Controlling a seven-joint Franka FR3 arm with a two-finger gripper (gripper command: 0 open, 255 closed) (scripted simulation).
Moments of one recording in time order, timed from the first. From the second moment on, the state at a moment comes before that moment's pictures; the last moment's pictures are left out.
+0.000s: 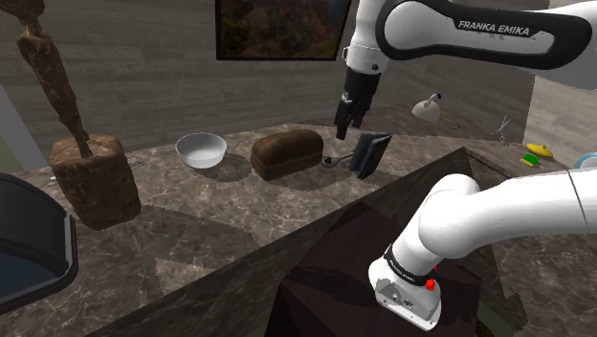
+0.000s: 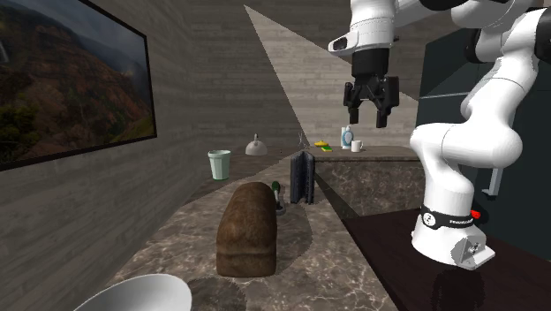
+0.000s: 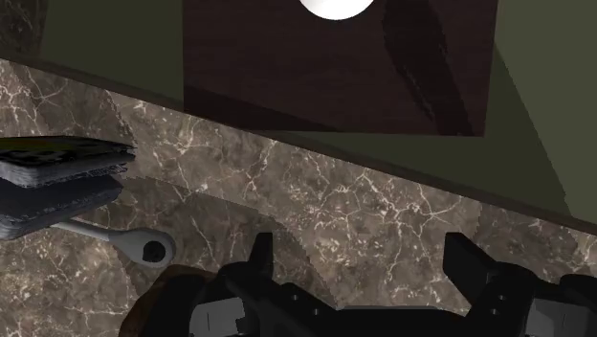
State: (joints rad) arm 0.02 -0.75 0.01 -2.43 -0.04 1.61 0.00
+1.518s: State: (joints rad) arm 0.02 -0.65 -0.64 -2.65 -0.47 2.05 -0.98
